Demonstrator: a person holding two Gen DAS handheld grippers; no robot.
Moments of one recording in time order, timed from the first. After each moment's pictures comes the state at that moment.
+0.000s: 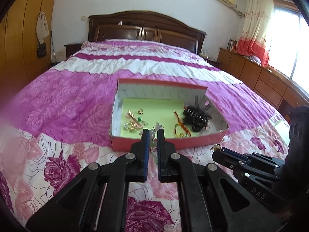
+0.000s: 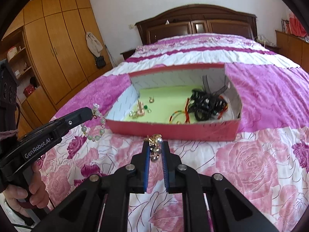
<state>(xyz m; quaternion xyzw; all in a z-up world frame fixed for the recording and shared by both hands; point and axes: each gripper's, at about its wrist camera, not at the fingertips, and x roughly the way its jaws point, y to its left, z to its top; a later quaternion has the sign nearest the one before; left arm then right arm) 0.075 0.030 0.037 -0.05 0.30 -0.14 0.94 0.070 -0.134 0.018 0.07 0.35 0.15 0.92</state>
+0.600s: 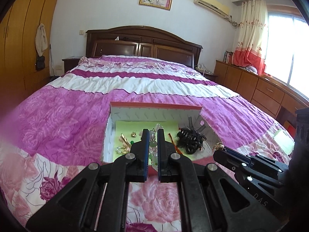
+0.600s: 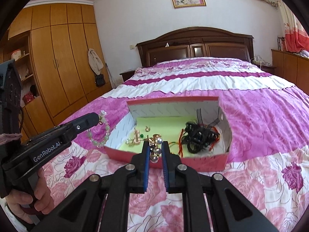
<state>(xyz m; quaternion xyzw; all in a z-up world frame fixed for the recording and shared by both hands) 0.090 0.016 0.052 -0.05 0.24 -0.14 0.96 0.077 -0.141 0.042 0.06 0.27 0.13 0.95</state>
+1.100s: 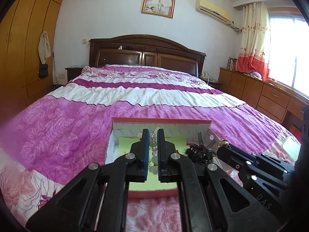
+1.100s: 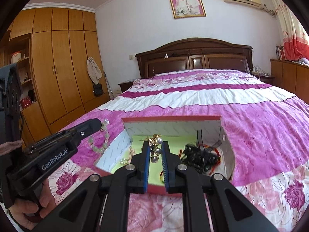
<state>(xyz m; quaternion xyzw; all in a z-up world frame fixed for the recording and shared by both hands) 0.119 0.014 0.050 -0.05 0.20 -0.12 0.97 0.111 -0.138 0.046 0.06 0.22 0.12 0.97</state>
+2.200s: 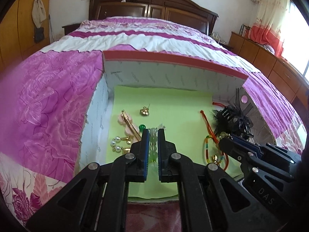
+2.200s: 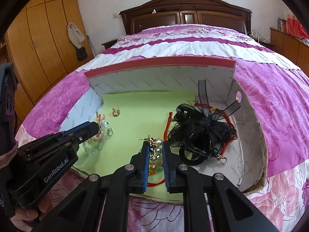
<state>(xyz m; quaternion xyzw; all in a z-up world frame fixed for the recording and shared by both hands) 0.190 0.001 -0.027 -0.05 0.38 -0.11 0.92 0.196 -0.137 -0.028 0.05 0.40 0.09 0.91</state>
